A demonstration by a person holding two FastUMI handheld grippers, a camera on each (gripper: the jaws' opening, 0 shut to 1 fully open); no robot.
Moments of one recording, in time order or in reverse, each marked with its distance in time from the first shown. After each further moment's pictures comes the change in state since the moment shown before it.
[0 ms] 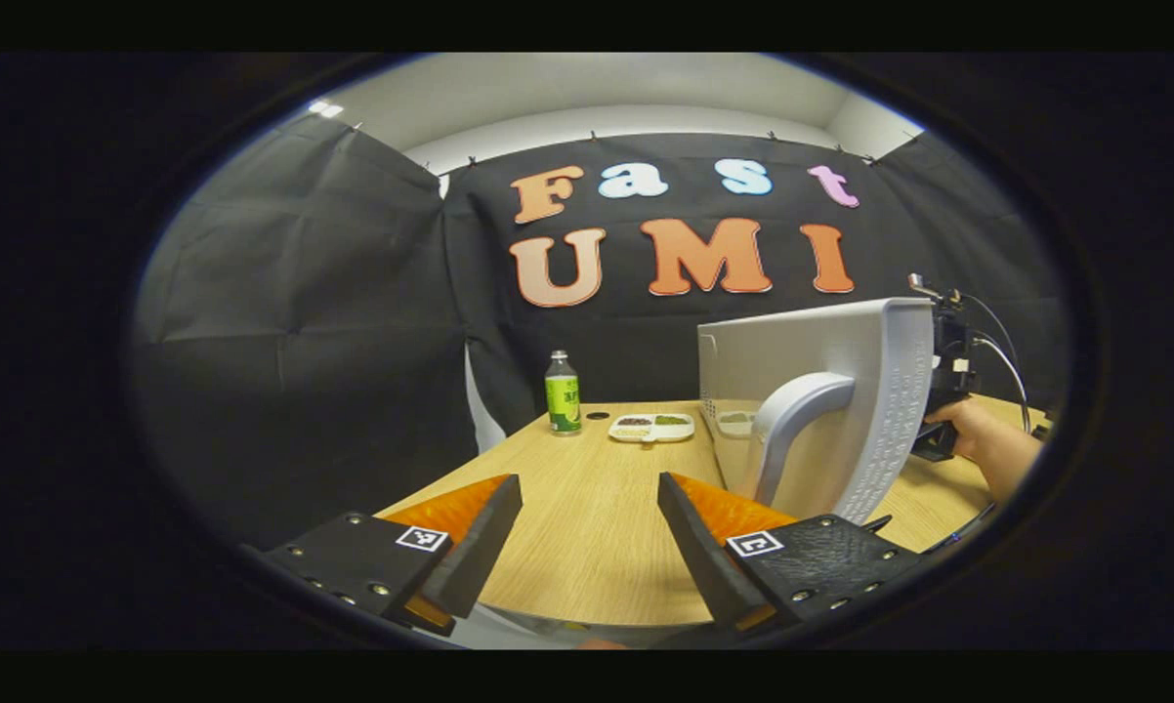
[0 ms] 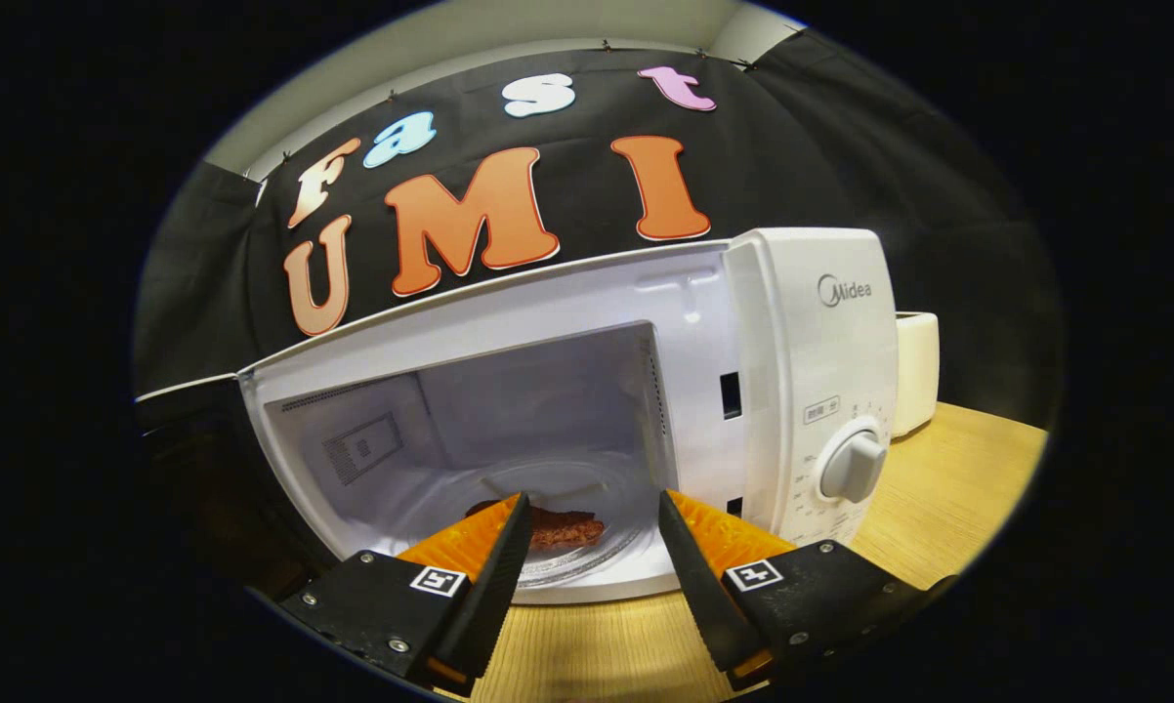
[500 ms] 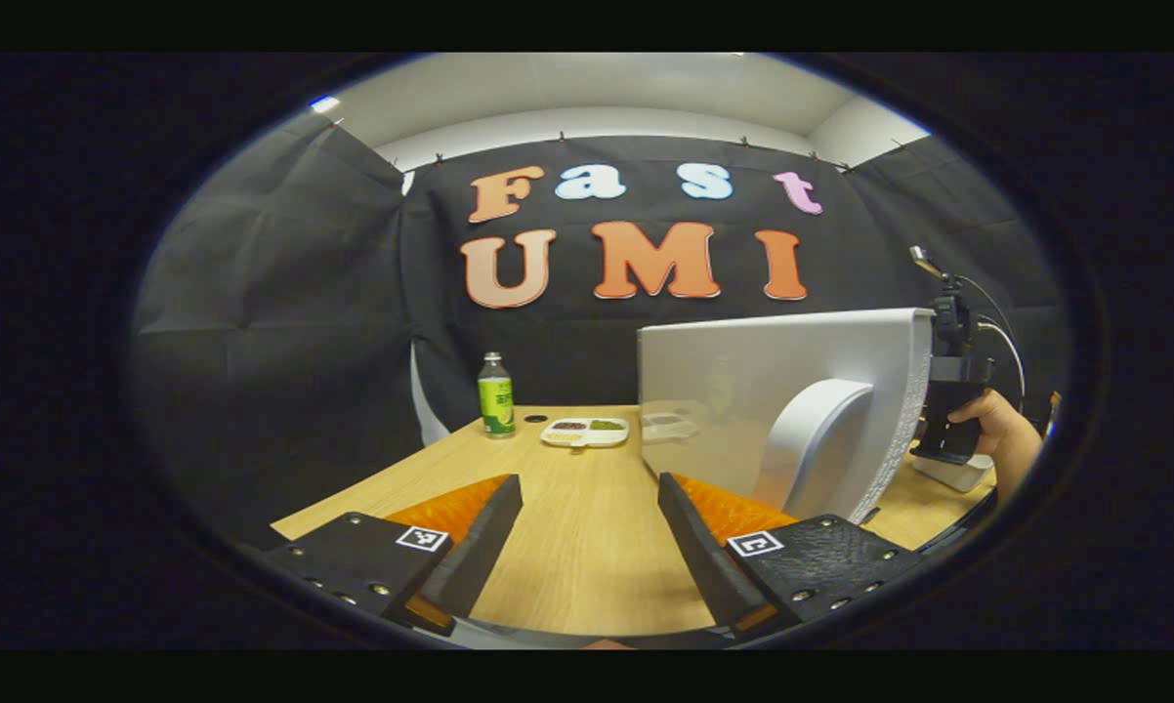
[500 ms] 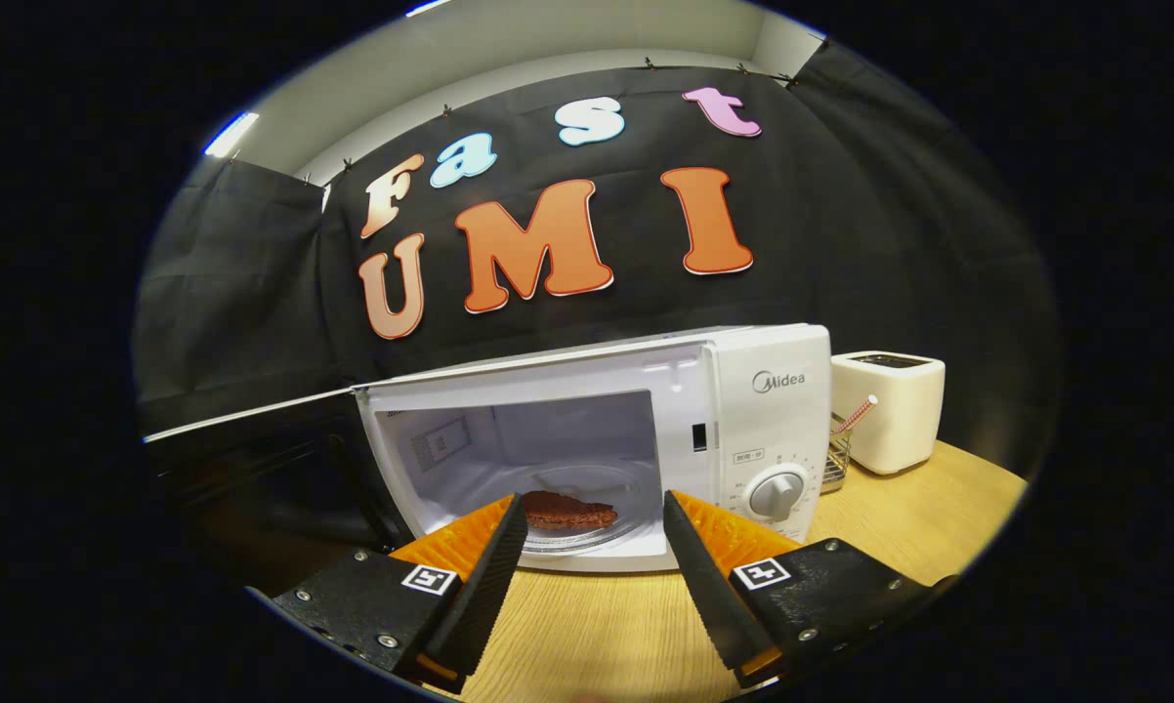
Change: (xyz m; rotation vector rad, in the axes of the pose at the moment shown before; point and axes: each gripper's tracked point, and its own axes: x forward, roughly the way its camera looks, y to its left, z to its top) left arm 0.007 -0.081 0.009 -0.028 -0.011 -0.154; right arm -0.078 -0.007 0.043 -0.071 -0.034 0.186
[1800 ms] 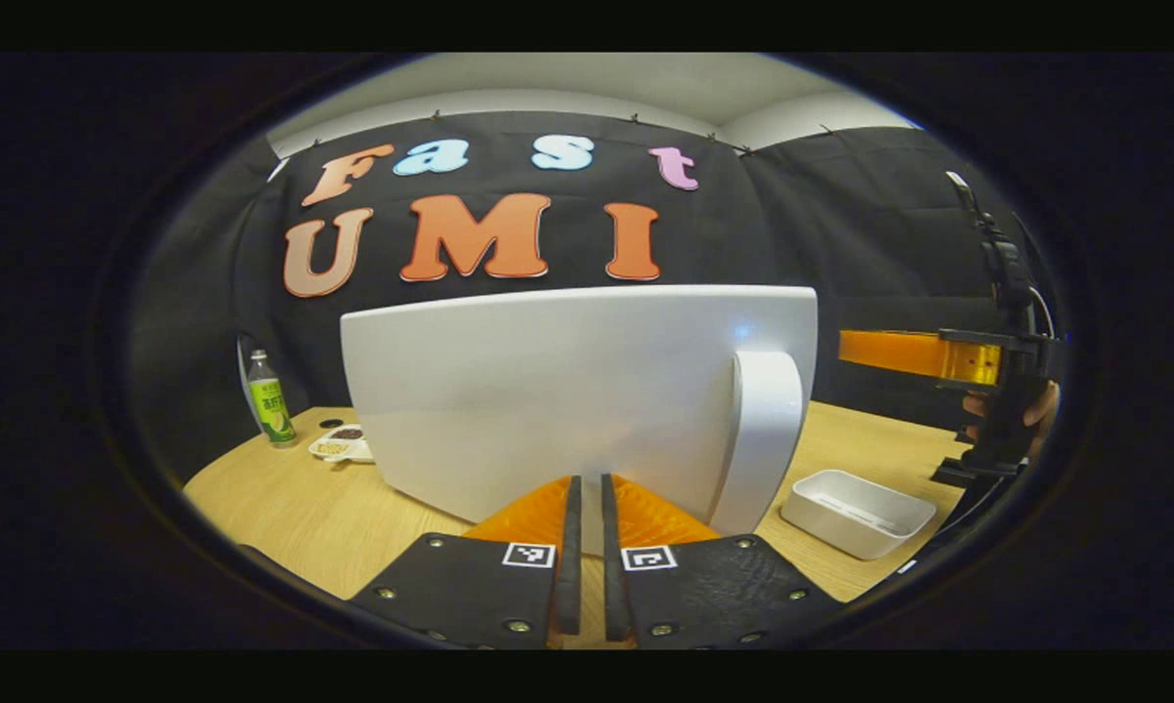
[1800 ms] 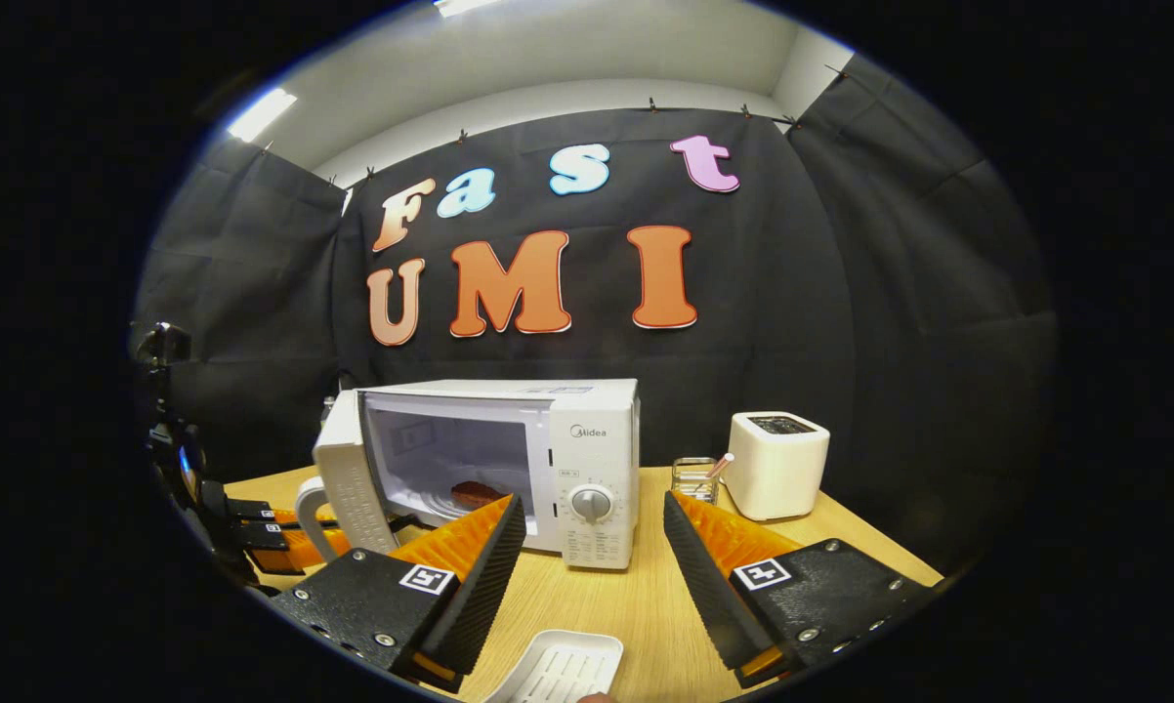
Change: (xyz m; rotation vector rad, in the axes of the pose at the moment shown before) left arm 0.111 -0.243 -0.006 0.022 0.050 -0.341; right arm -0.113 -0.118 0.047 -0.121 -0.060 -0.035
